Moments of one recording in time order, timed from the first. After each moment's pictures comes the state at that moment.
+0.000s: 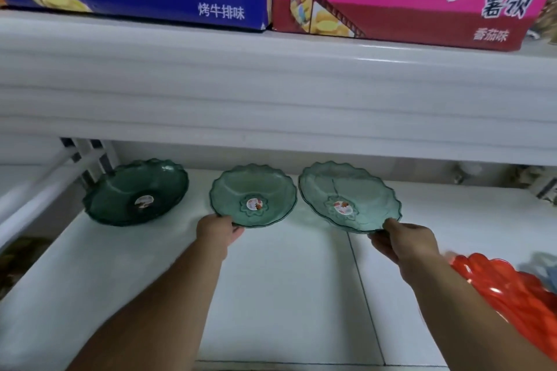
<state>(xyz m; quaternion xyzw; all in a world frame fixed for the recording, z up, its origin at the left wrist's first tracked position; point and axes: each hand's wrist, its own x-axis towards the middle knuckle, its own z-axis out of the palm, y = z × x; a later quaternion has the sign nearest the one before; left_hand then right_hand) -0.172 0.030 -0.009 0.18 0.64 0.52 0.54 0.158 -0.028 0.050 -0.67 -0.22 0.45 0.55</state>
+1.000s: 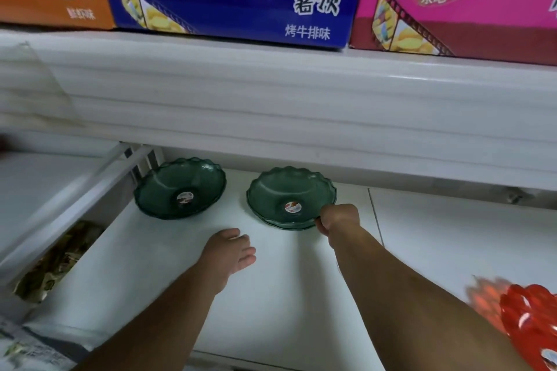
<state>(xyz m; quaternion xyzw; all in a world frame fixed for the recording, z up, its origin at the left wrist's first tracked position) -0.214 -0.044 0.013 0.23 0.58 0.49 0.62 -0.003 0.059 0.032 -0.67 -0.32 0.53 0.40</state>
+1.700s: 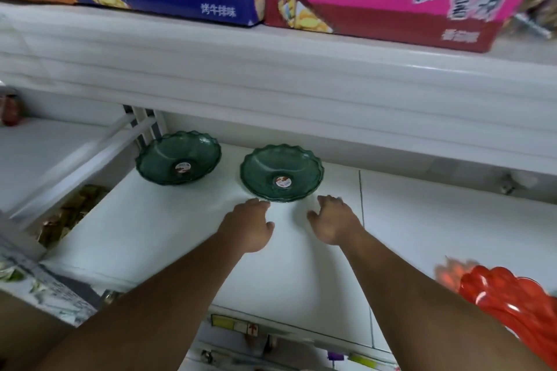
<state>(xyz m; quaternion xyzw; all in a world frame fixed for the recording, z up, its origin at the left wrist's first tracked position) -0.134 -0.062 0.038 0.65 0.73 0.08 0.19 0.059 -0.001 0.040 -0.63 -0.76 0.18 0.02</state>
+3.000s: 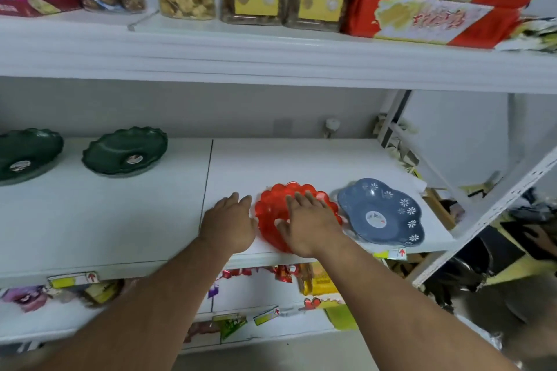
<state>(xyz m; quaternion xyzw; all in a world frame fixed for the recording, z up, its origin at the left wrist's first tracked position) 0.218 -0.194 0.080 0.75 0.65 0.02 0.11 0.390 -0.214 0.096 -0.66 -0.74 0.10 -0.02</state>
